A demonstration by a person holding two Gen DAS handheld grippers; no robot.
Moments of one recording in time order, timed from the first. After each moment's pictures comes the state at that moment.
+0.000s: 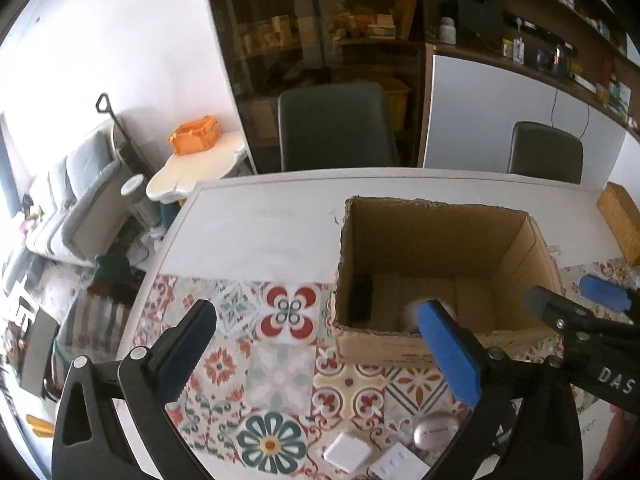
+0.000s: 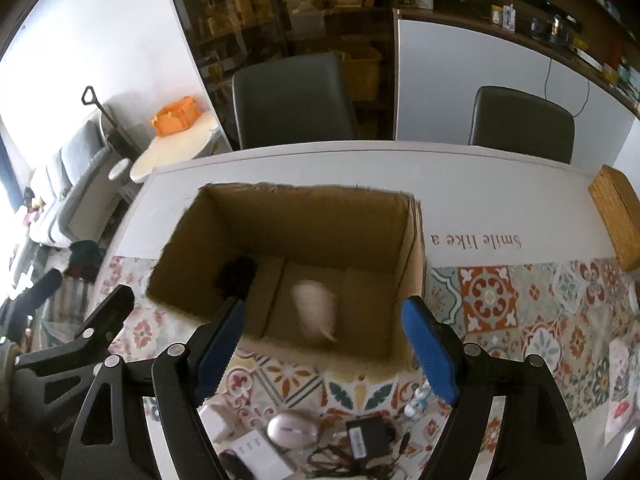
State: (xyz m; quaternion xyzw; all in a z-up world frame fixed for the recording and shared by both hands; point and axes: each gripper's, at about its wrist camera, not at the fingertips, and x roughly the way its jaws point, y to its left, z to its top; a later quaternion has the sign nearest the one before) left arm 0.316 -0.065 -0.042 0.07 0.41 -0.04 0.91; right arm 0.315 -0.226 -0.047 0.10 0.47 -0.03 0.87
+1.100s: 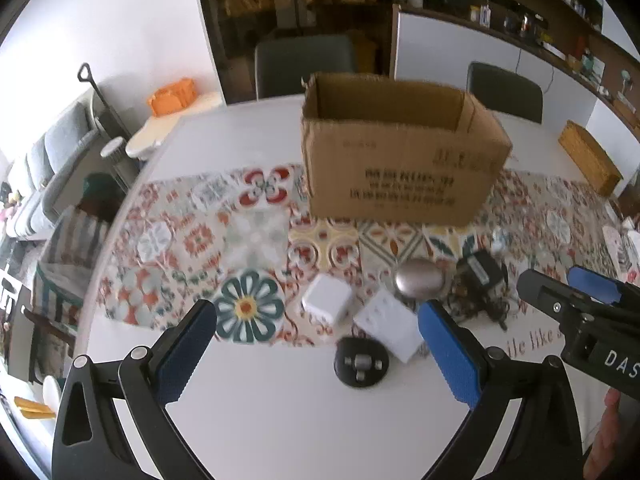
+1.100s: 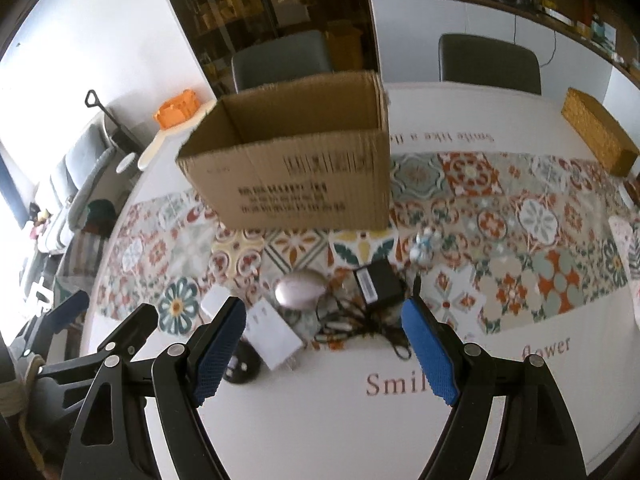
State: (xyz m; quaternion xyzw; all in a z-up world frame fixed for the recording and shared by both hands) left arm 0.172 -0.044 -0.108 0.07 0.46 -0.09 0.88; right arm 0.153 -0.202 -0.093 0.14 0.49 -0.04 0.86
